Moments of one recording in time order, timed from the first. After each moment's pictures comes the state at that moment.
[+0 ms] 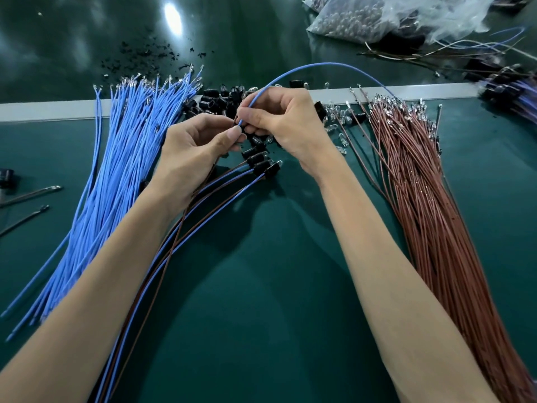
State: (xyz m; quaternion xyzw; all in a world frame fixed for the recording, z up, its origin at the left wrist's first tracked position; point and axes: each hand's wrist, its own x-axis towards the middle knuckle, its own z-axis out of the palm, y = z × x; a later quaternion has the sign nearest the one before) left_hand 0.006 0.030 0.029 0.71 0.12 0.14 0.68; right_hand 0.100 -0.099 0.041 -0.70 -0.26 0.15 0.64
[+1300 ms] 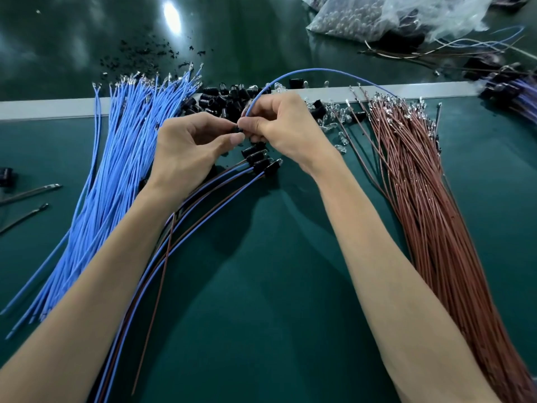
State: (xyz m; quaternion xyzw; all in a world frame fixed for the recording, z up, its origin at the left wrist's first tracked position) left_hand 0.004 0.034 0.031 0.79 0.11 0.17 0.58; right_hand 0.102 -0.095 0.038 -0.79 -0.27 0.15 0.54
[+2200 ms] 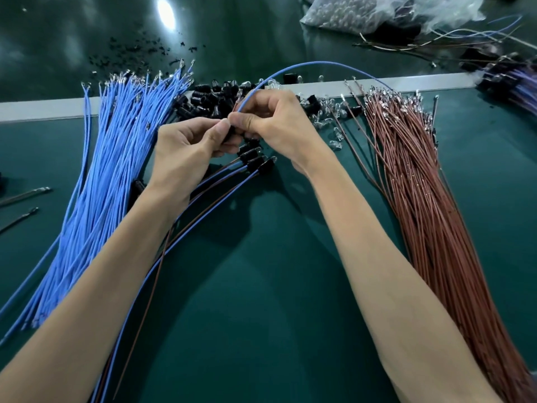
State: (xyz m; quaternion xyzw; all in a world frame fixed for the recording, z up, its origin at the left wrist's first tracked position) left_hand 0.007 0.023 0.027 0.73 0.13 0.16 0.66; right_hand 0.101 -0.097 0.034 -0.75 -0.26 0.15 0.59
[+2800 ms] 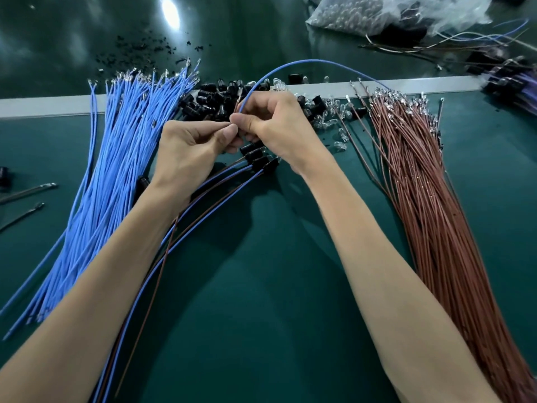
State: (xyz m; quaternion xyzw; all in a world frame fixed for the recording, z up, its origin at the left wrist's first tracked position) left_hand 0.006 0.024 0.030 0.76 0.11 0.18 0.61; right_hand 0.094 -0.092 0.037 -0.76 -0.26 0.15 0.57
